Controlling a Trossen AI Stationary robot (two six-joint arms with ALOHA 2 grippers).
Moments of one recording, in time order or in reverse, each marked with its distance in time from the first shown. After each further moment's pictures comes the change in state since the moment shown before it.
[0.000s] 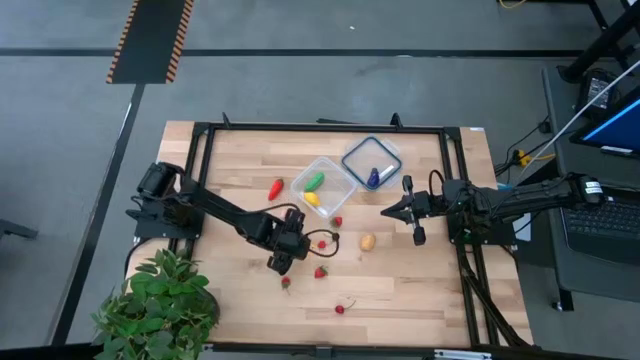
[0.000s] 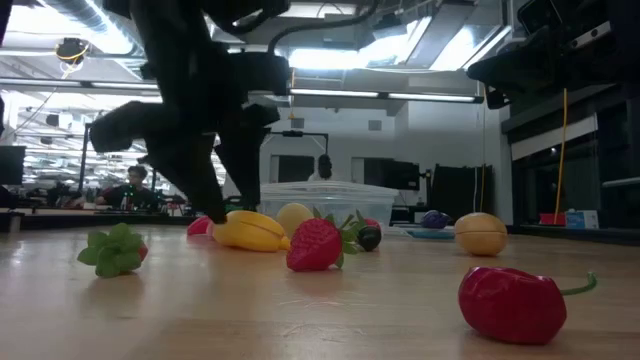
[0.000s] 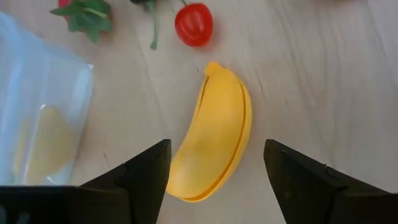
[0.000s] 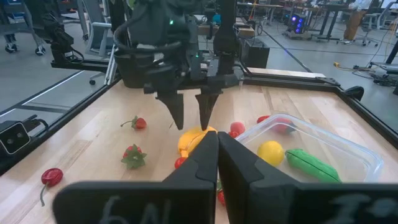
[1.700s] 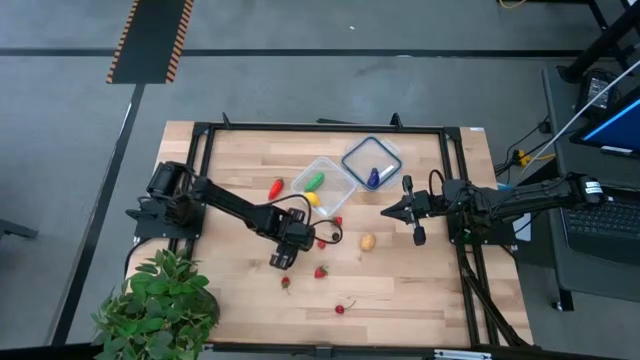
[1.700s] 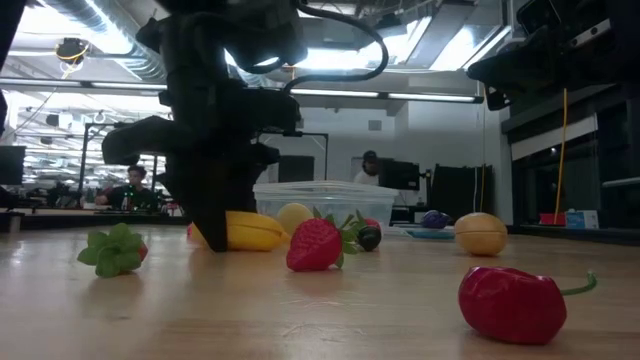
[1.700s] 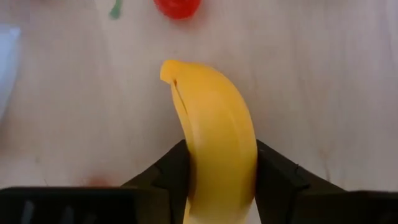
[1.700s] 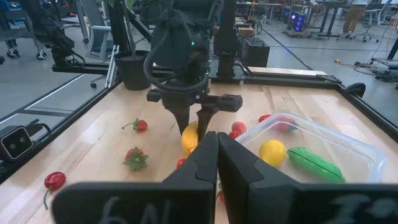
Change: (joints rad) left arm 0.094 0.058 -0.004 0.007 0.199 -0.047; right arm 0.001 0.000 0.000 0.000 0.000 0.025
